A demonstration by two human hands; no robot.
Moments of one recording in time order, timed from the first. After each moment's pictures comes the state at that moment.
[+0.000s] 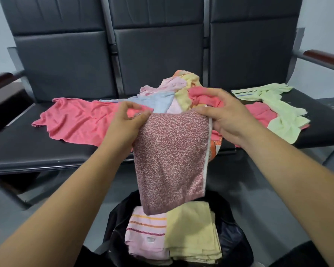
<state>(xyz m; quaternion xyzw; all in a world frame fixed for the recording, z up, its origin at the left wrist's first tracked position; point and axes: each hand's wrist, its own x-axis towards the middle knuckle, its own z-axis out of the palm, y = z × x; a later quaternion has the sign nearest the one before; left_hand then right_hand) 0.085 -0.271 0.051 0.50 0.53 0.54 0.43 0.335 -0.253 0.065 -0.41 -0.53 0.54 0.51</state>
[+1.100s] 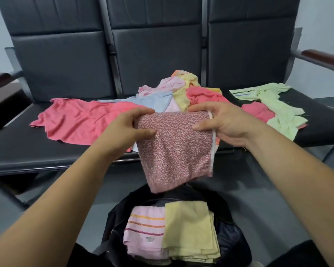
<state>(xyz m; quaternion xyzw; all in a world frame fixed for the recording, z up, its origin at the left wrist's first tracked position) 0.071 -0.267 0.052 0.67 0.49 0.39 0.40 0.345 -0.259 0.068 -0.41 -0.54 0.62 0.39</state>
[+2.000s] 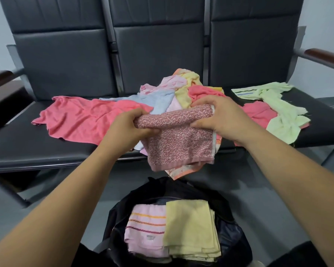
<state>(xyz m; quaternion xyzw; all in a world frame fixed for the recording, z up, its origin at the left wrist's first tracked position) 0.075 -0.272 0.048 0.71 0.55 0.38 0.23 0.334 -0.262 0.074 -0.56 -0.73 0.22 0.32</state>
